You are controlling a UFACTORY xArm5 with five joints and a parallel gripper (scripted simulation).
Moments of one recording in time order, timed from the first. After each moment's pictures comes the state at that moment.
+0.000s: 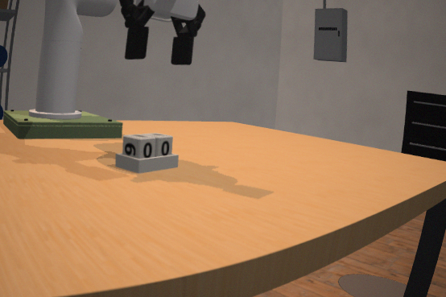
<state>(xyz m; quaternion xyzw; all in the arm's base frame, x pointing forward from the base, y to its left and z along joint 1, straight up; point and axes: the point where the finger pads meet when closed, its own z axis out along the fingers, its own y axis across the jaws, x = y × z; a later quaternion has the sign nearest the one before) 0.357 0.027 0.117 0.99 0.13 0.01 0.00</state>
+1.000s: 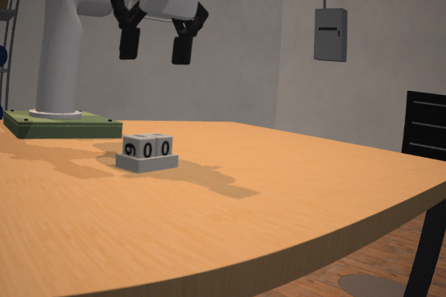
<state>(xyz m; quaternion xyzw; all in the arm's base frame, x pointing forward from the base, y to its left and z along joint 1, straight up) 0.347 0.027 0.117 1.00 0.06 0.00 0.00</state>
